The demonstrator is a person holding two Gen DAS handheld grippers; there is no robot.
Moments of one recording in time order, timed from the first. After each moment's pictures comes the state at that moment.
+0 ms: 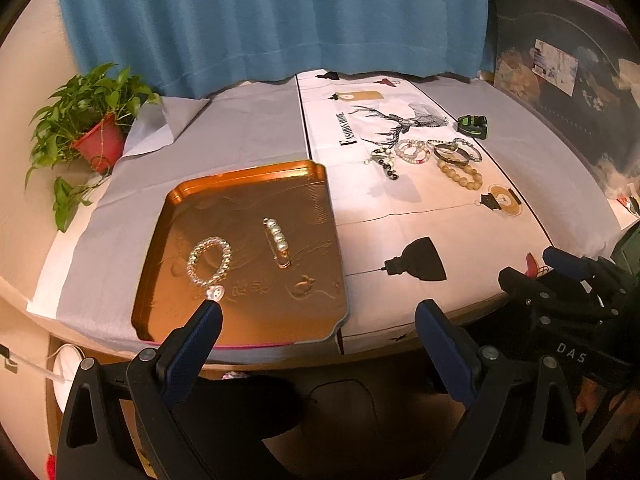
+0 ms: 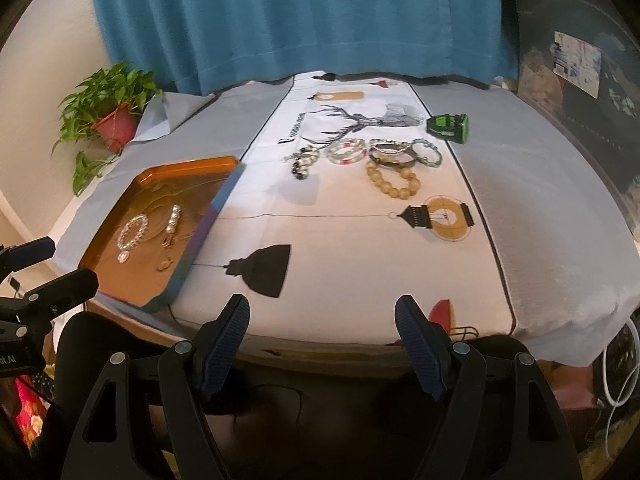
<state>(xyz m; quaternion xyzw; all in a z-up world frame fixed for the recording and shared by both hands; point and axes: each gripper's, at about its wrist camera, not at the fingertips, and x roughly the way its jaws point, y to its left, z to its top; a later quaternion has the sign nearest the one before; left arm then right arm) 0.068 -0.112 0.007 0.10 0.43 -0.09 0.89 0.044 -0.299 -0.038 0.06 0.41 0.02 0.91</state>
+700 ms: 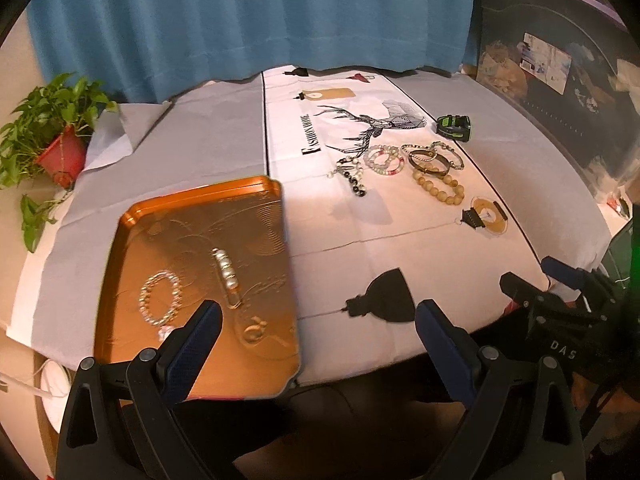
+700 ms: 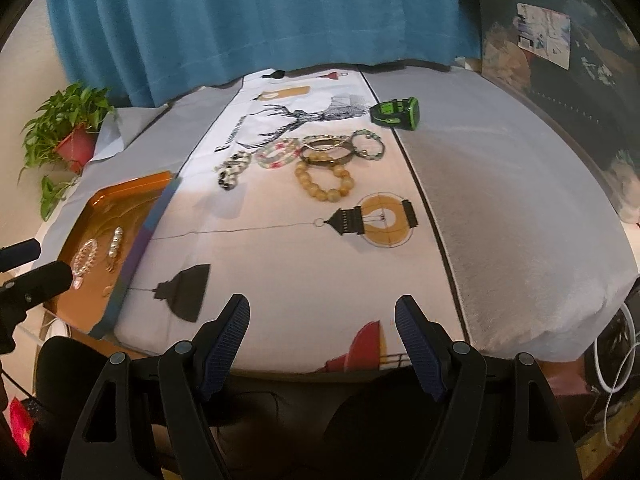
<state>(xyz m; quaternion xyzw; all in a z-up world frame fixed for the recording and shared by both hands) 0.116 -0.153 -0.002 0.09 0.45 -0.14 0.88 0.068 -0.355 -0.055 0.08 0.42 -0.04 0.90</state>
